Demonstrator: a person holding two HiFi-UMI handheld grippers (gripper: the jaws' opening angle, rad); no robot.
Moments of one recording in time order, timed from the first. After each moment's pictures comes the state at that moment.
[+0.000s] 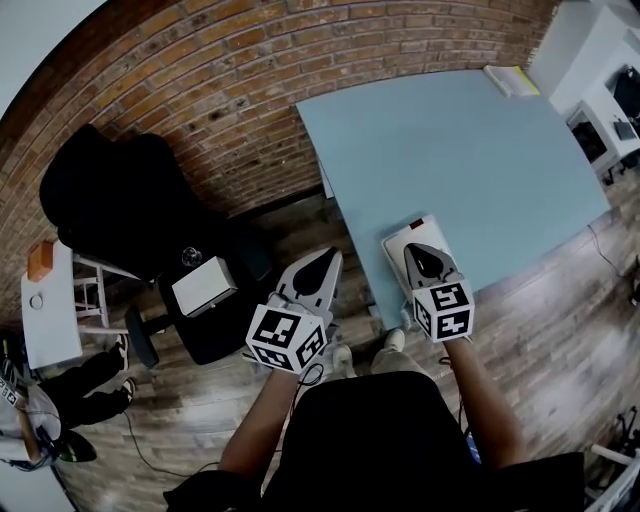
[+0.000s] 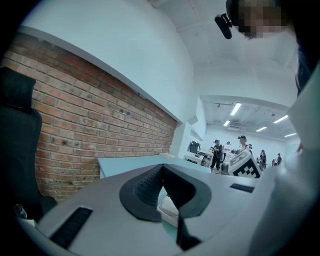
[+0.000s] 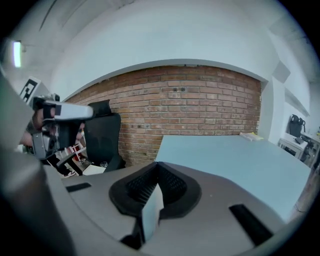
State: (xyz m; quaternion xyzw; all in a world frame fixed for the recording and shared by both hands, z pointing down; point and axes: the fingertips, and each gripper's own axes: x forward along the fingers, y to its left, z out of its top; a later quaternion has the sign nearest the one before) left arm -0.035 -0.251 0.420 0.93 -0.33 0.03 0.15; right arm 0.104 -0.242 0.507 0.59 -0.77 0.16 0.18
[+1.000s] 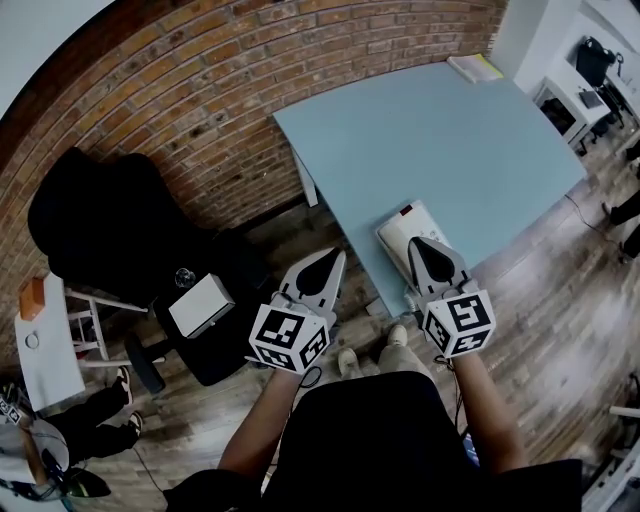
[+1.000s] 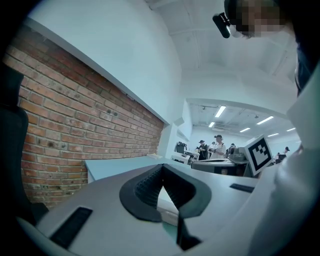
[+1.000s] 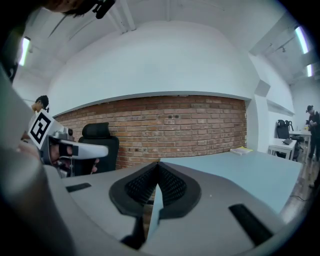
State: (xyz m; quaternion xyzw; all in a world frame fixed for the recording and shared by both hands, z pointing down) left arm -0.045 -0.220 0.413 0.96 -0.25 0.02 0.13; right arm 0.077 -0.189 0.422 0.66 -0.75 0.08 0.08
